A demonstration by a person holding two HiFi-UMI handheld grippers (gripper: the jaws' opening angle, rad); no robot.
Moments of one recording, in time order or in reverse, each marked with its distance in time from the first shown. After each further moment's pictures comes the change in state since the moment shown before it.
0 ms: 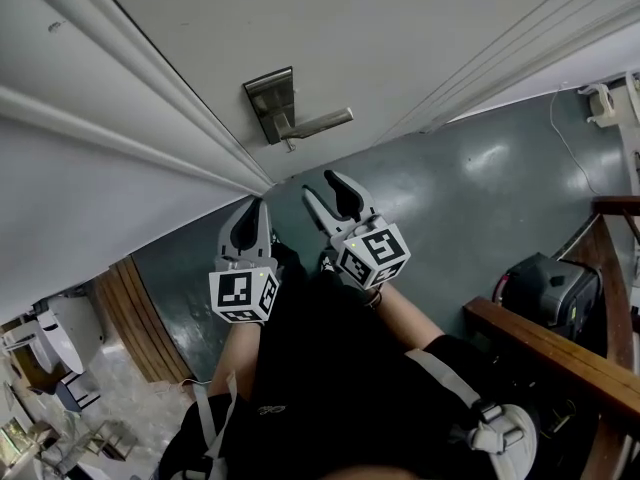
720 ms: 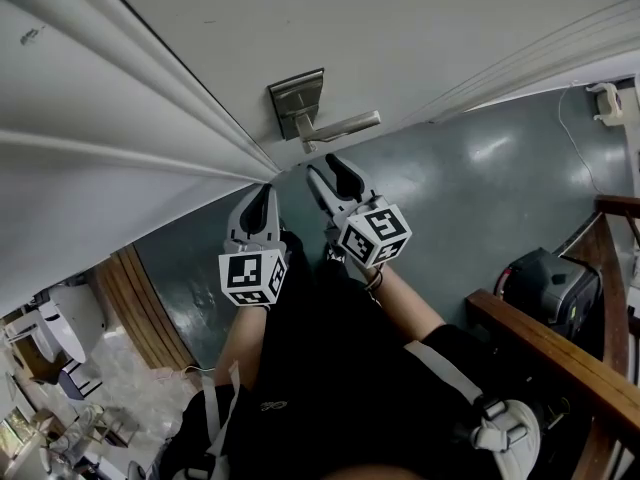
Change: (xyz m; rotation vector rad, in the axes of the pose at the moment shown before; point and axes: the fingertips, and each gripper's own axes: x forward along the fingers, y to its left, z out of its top) left arm 0.037 0.039 -0.028 -0.021 0.069 0.004; right arm 0.061 -0.021 -0.025 0.091 0.038 -0.013
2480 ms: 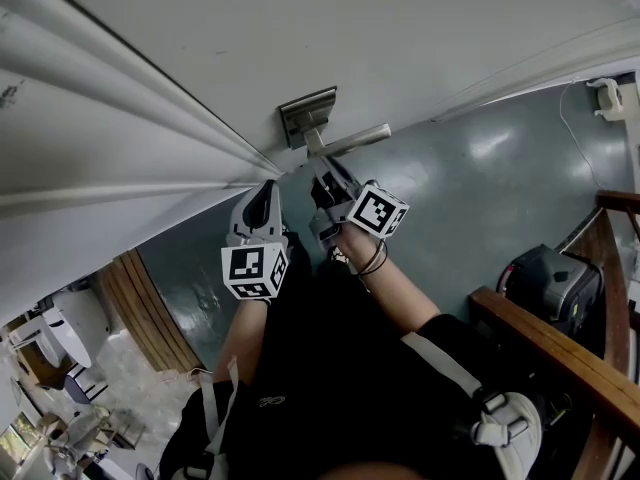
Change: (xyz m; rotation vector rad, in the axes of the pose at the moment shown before) left arm 0.031 0.024 0.000 0.000 0.036 -0.027; right arm 0.056 -0.028 -0.004 0.684 -0.128 0.105
